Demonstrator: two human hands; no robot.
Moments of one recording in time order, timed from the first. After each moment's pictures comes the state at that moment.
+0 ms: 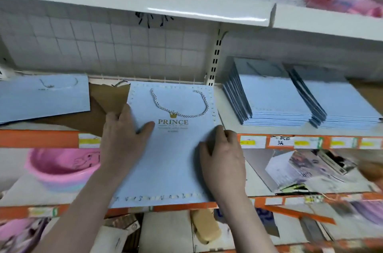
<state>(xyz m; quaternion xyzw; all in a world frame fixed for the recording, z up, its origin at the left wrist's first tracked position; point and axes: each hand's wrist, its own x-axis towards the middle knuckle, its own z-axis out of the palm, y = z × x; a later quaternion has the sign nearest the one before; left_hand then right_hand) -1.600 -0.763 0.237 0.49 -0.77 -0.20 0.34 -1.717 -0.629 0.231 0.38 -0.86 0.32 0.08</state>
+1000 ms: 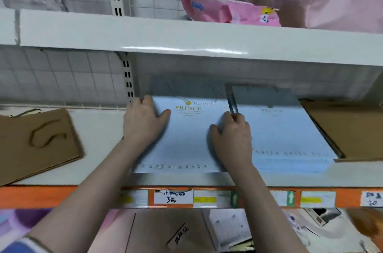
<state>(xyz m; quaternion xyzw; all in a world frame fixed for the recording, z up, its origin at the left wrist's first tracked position) -1.970 -0.704 0.277 0.48 -0.81 -0.09 0.32 -2.095 -0.570 0.260 0.39 -0.85 0.33 0.11</state>
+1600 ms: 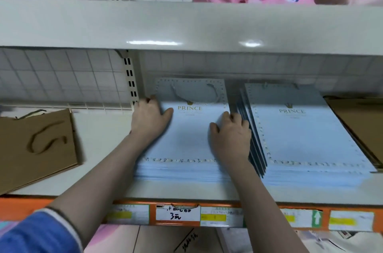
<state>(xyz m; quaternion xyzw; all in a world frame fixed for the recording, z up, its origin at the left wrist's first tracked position) -2.000 -0.758 0.257 0.50 -0.82 -0.08 0.26 -2.122 -0.623 0.236 0.40 -0.88 0.25 0.11</state>
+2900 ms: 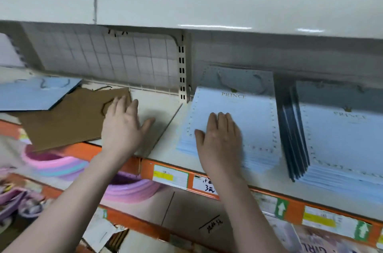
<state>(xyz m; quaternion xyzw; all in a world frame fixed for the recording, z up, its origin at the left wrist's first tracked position) -1.848 -0.717 0.230 0.56 -0.76 0.08 0.32 -2.022 -0.622 0.214 0.54 -0.78 0.26 0.16</state>
